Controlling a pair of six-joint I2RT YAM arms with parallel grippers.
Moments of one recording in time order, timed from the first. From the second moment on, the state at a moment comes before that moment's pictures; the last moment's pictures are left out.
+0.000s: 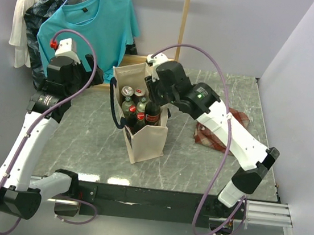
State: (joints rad) left arm -0.17 1.07 1.28 -0.52 -0.15 -0.43; right arm 0.89 1.64 1.90 -0.88 0.23 0.14
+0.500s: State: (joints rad) left arm -0.17 1.07 1.29 -0.52 -0.14 -0.42; right arm 0.89 1.70 2.21 -1.03 0.29 0.05
